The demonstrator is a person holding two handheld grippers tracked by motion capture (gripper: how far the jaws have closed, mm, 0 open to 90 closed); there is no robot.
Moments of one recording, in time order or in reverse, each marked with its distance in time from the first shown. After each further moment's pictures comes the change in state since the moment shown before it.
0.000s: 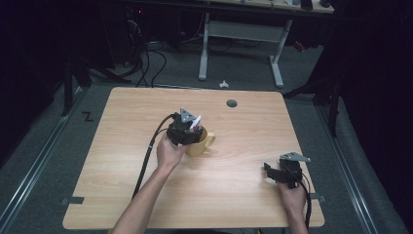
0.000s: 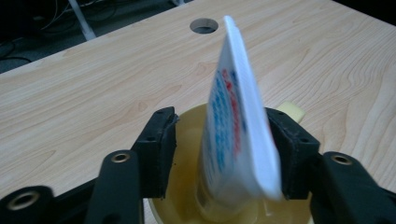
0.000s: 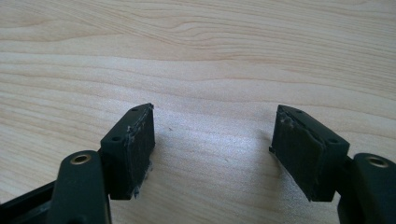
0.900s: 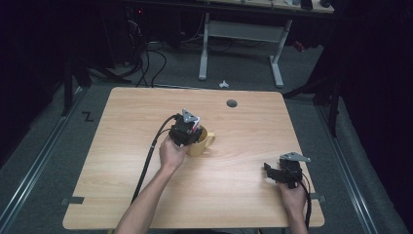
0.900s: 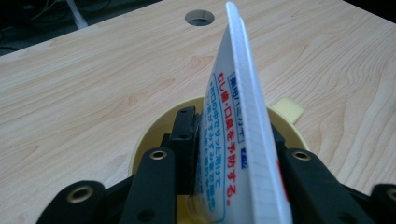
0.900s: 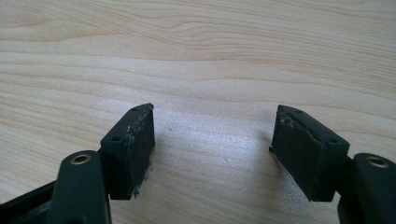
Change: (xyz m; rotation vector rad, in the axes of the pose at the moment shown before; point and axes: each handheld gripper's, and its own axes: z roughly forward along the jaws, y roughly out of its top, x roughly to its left) left arm -0.003 -0.003 0.011 0.033 -0.012 -0.016; right arm 0.000 0.000 0.000 0.000 0.000 0.000
